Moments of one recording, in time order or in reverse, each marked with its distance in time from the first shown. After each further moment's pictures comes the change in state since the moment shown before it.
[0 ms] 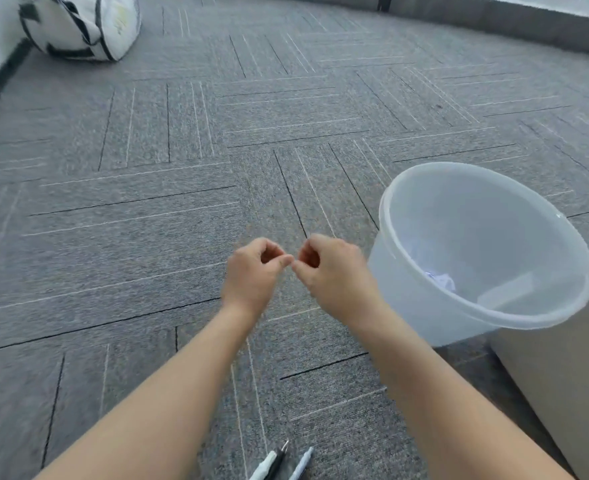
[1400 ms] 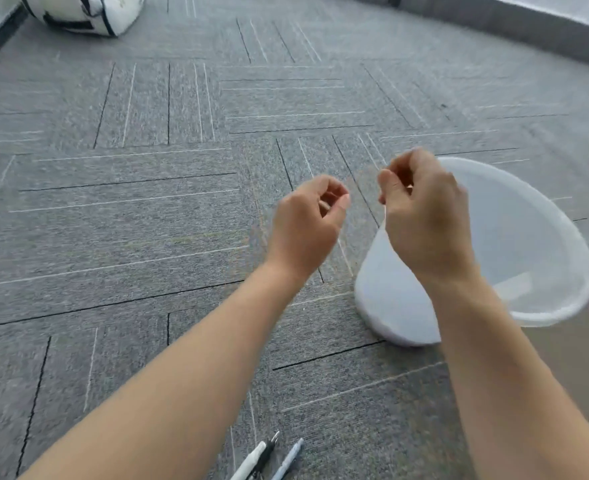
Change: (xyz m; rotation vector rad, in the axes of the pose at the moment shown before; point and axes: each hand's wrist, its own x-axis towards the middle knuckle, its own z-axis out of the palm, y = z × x) left_hand 0.012 0.086 0.029 -0.101 0.041 0.364; right_hand 0.005 -0.003 -0.094 0.002 0.464 -0.018
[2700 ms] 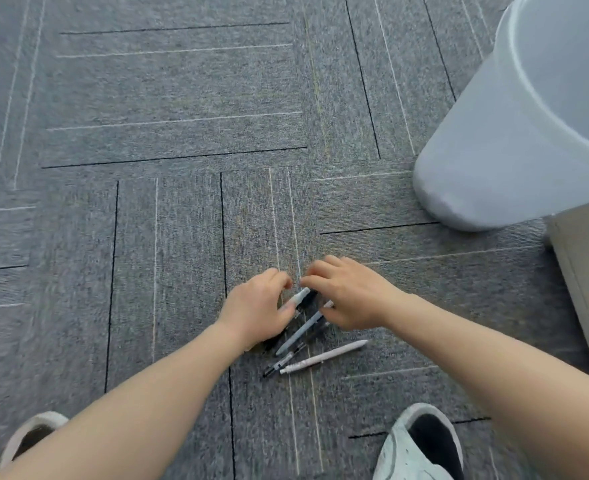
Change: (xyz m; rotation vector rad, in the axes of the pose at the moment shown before) left_hand -0.292 -0.112 -0.073 0.628 -0.664 -0.364; right_hand -0.237 0.074 0.108 -0.329 -1.274 -0.709
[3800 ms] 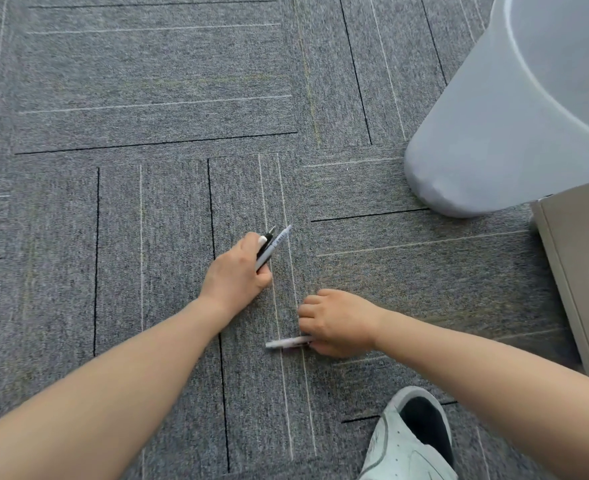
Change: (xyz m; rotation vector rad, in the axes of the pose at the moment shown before) left_hand 0.020 -0.018 -0.009 -0.056 0.167 -0.085; right_hand -0.013 -0.025 0.036 -0.082 -0.090 -0.305
